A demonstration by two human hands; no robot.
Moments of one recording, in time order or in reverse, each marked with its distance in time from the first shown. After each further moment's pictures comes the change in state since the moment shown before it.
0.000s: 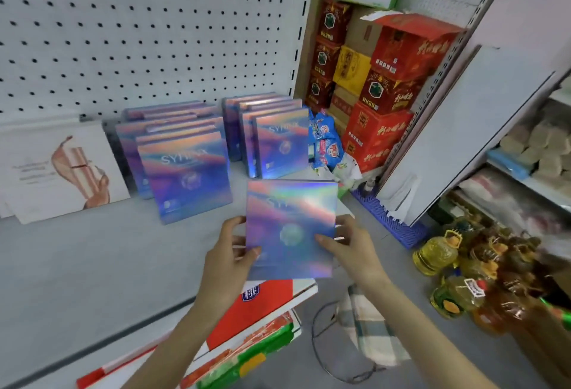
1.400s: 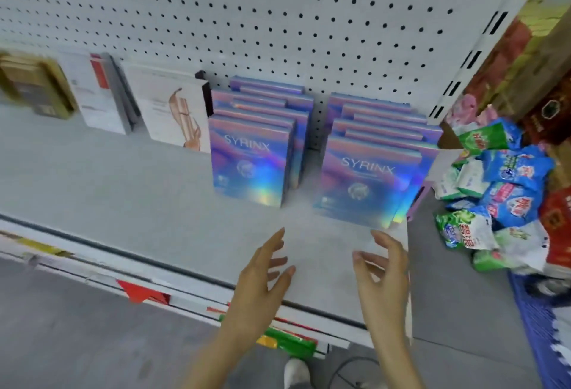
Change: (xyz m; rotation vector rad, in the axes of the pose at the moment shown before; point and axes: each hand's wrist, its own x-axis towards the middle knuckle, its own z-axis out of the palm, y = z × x) left_hand 0.034 0.025 0.109 0.033 0.524 -0.256; right_hand 0.158 0.030 0.005 0.051 -0.270 -0.252
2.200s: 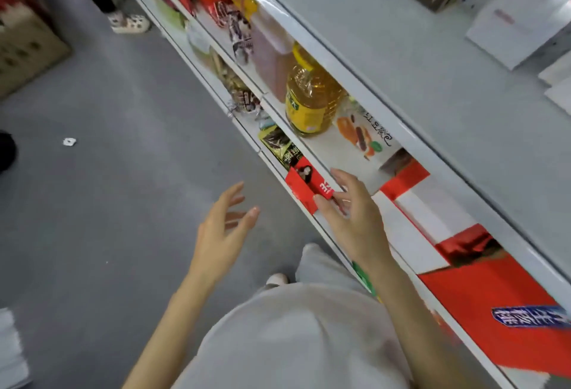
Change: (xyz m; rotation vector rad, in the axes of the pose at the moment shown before) left_hand -0.247 -0.243 -0.464 -0.061 0.694 -0.501; right_hand -0.340 -0.123 0.432 -0.265 -1.146 -0.274
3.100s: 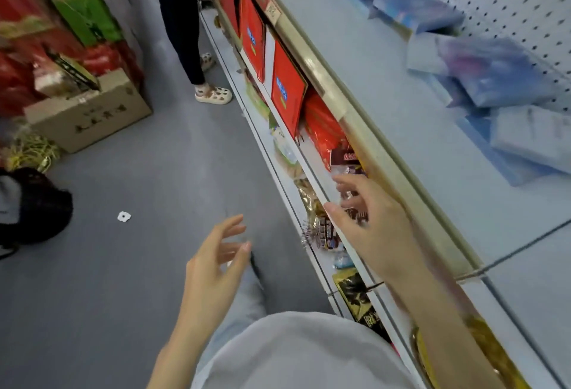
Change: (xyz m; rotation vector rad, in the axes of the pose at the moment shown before) left_hand 0.500 0.023 -0.294 -0.082 0.312 -0.031; right_hand 0.541 -0.301 0.224 -0.205 -0.189 -0.307
